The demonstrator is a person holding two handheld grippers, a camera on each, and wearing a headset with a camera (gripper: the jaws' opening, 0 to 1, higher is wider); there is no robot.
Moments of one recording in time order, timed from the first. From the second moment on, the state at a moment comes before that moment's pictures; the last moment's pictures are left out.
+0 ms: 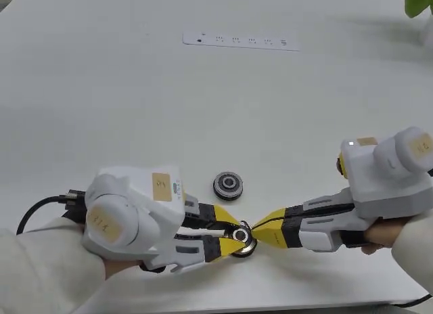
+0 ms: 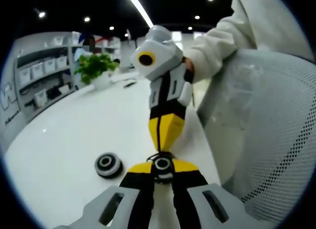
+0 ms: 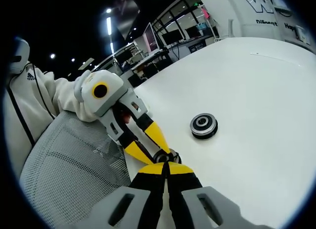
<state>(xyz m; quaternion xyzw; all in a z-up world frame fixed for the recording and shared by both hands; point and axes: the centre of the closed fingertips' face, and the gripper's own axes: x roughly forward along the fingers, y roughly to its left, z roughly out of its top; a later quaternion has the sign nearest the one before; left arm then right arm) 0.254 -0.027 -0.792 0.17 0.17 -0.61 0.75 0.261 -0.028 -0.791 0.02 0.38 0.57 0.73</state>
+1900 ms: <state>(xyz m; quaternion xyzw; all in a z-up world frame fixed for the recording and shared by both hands) 0.255 -0.028 -0.792 0.16 0.18 -0.61 0.76 0.262 -0.028 -0.791 0.02 0.38 0.57 0.73</state>
